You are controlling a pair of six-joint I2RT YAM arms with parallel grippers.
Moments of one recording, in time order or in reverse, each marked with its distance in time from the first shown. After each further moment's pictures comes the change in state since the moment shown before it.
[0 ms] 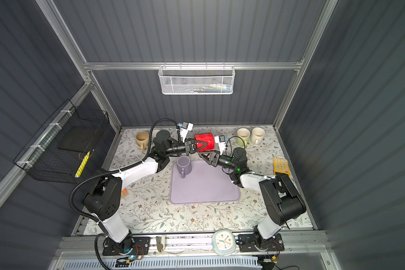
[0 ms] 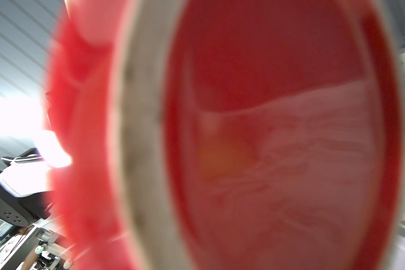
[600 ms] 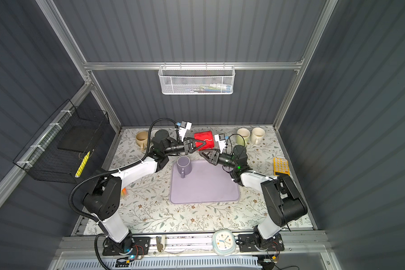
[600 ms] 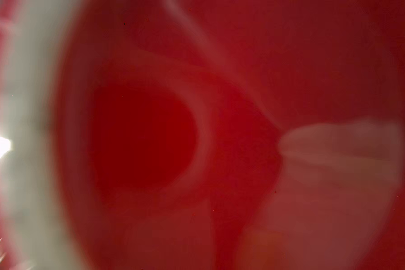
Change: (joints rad) left arm -0.001 0.000 0.000 0.023 0.002 -0.019; right arm 0.001 -0.021 0.037 -0.077 -0.009 -0.037
